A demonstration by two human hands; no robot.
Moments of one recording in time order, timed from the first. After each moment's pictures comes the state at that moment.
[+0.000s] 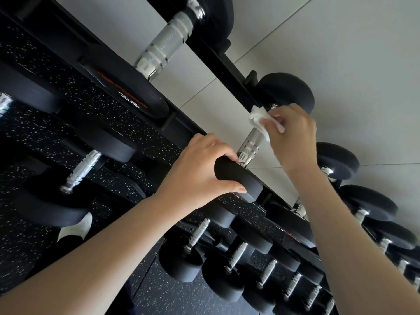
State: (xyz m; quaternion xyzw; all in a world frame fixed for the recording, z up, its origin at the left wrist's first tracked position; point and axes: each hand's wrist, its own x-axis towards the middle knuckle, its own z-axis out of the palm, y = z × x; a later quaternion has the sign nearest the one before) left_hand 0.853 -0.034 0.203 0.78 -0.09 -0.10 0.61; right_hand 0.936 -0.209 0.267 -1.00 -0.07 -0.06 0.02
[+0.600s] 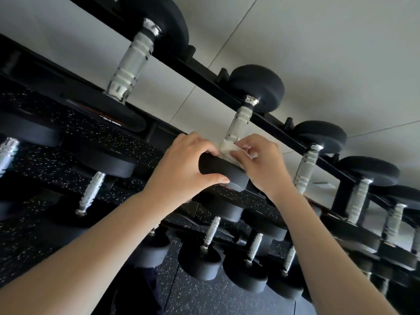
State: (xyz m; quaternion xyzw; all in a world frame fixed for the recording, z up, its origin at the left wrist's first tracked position) left_hand 0.861 -0.027 0.219 0.83 -0.15 -0.12 0.53; right_hand 0.868 -0.208 0.260 -0.98 0.02 0.05 0.21
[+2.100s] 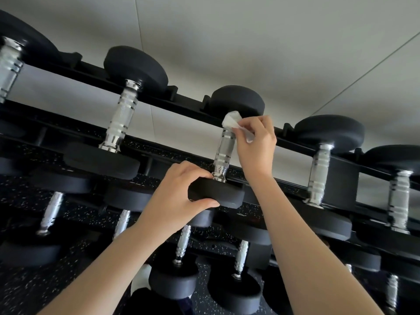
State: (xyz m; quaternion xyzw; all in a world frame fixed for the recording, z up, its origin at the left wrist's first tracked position) left_hand 0.780 -0.235 0.235 0.86 -0.18 -0.13 0.45; right_hand 0.842 -0.421 0.221 -0.90 0.09 -0.25 0.35
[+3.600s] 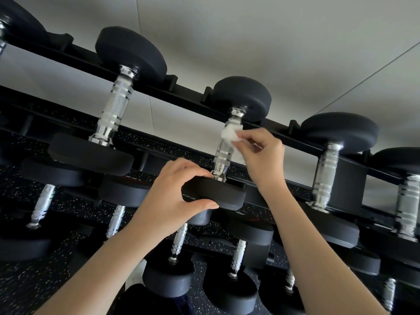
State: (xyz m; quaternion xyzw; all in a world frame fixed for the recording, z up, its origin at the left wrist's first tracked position) left_hand 0.780 -0.235 0.224 0.84 -0.16 -0.12 0.50; right_hand 0.821 -0.429 0.229 -0.88 0.11 -0.10 0.46
